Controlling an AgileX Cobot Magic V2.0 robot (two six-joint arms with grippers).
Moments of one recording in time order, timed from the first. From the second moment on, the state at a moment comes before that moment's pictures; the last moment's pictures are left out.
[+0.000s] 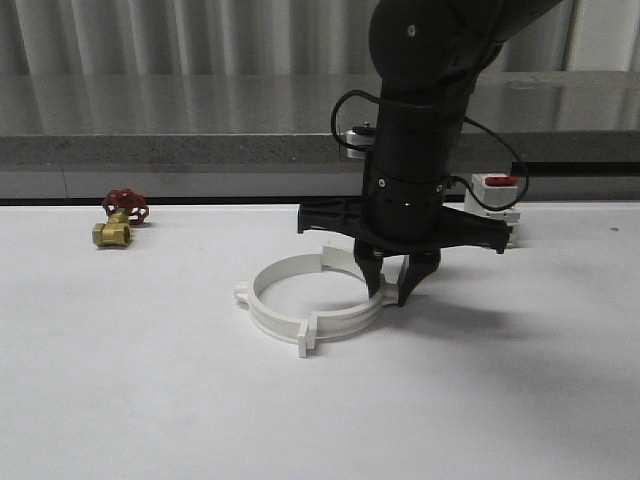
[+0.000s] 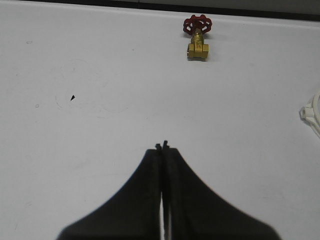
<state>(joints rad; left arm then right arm) -0.10 0.64 -0.54 0.06 0.58 -0.20 0.55 2.07 -1.43 -0.17 0.69 0.84</state>
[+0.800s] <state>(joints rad) -0.10 0.64 -0.54 0.06 0.58 -0.20 0.54 1.96 -1.43 -0.21 0.73 0.75</state>
